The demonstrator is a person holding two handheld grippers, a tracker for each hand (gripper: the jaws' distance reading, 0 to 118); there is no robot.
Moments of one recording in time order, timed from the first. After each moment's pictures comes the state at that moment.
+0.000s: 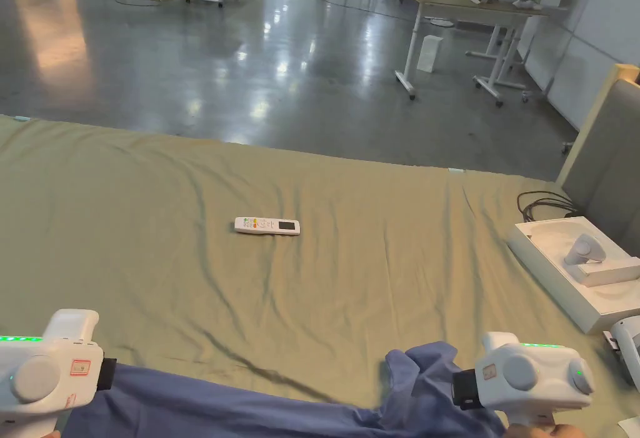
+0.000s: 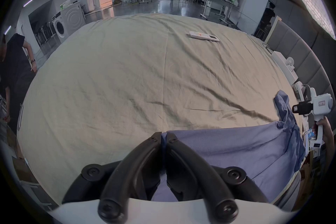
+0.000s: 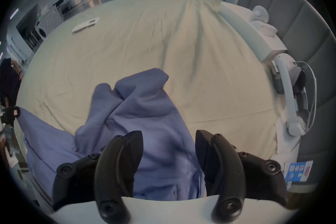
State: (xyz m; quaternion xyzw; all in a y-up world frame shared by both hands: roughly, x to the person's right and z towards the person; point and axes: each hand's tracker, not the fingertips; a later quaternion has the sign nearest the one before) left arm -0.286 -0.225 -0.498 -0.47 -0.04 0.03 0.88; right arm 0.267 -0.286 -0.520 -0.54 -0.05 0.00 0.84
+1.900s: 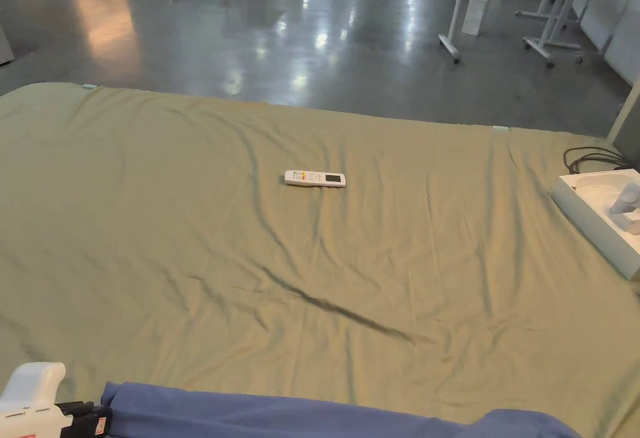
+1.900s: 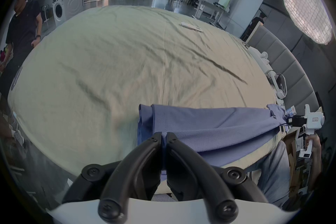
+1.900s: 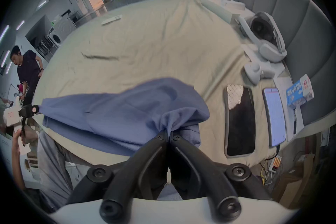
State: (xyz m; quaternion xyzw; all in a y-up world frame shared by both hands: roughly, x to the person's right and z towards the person) left arm -0.369 -0.237 -0.305 -0.47 -0.10 0.10 0.87; right arm 0.247 -0.233 -0.228 -0.52 -0.03 -0.06 0.85
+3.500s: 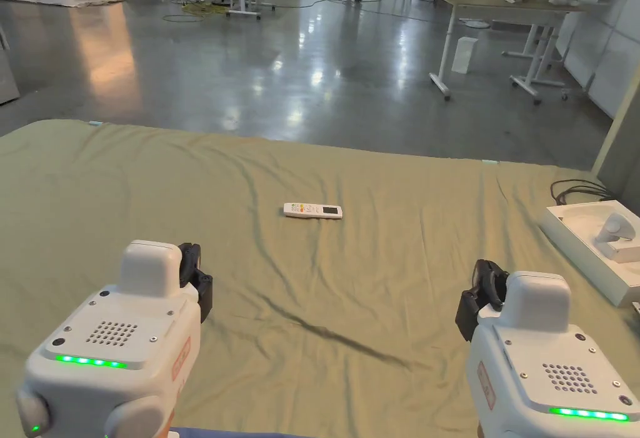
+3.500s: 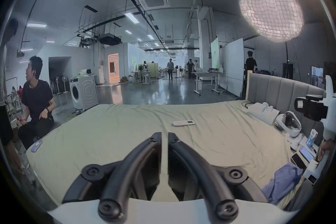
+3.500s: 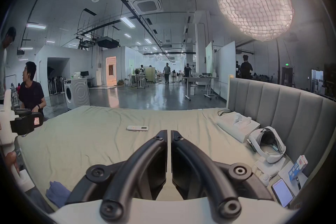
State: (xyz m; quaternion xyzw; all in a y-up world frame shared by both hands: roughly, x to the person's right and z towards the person) left arm -0.225 -0.107 -0.321 -0.10 -0.03 0.00 0.99; right arm 0.095 -0.120 -0.302 -0.06 -0.05 0.01 1.00
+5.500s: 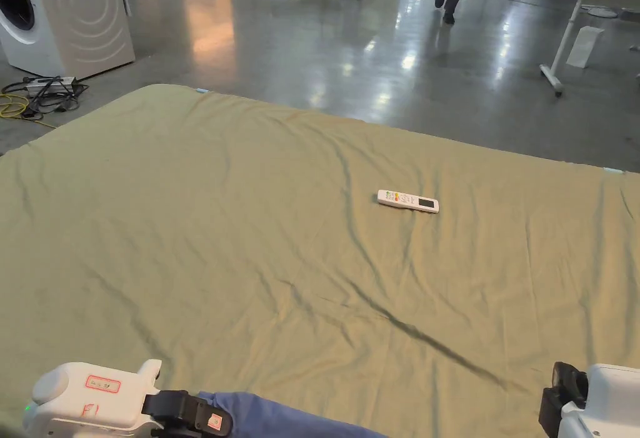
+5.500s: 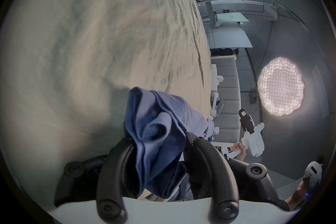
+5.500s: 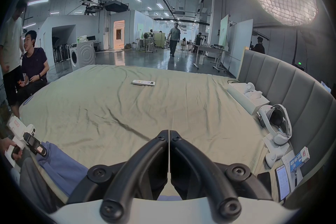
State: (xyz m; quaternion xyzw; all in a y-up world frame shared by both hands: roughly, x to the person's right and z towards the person) left arm -0.429 -0.340 -0.339 -0.54 -0.26 0.46 0.66; right arm 0.087 -0.197 -0.314 -0.23 -0.01 0.05 0.97
